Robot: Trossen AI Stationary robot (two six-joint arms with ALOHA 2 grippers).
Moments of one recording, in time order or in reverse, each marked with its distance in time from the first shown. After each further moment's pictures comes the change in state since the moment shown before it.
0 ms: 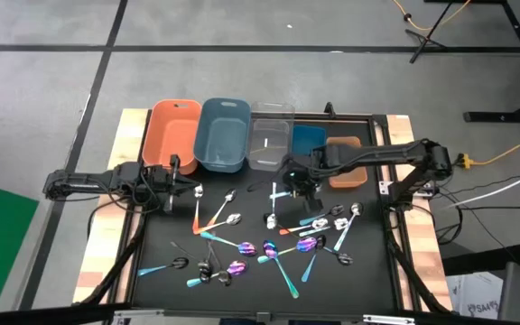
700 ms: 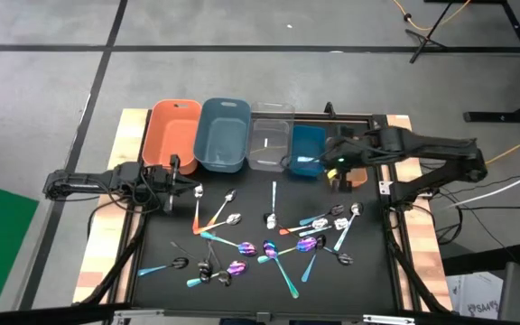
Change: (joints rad) left arm 0.000 0.000 0.000 0.000 0.000 0.000; right arm 0.000 -0.339 0.016 -0.222 0.354 0.170
